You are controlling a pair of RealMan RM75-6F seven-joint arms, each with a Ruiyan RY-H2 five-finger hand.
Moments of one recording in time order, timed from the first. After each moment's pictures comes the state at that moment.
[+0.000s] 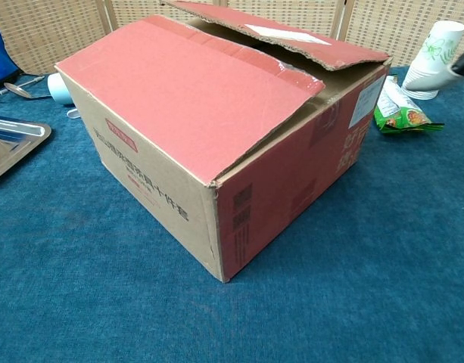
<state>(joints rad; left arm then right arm) -0.10 -1.21 0.01 -1.49 1.57 1.47 0.10 0.46 -1.33 0.27 -1.71 -1.42 1.23 -0.03</state>
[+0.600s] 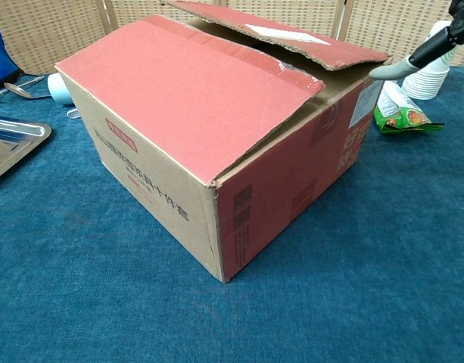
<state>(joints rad) -0.09 -1.21 0.00 -1.49 1.55 1.47 0.08 0.53 -1.46 0.29 -1.60 -1.42 1.28 -0.01</state>
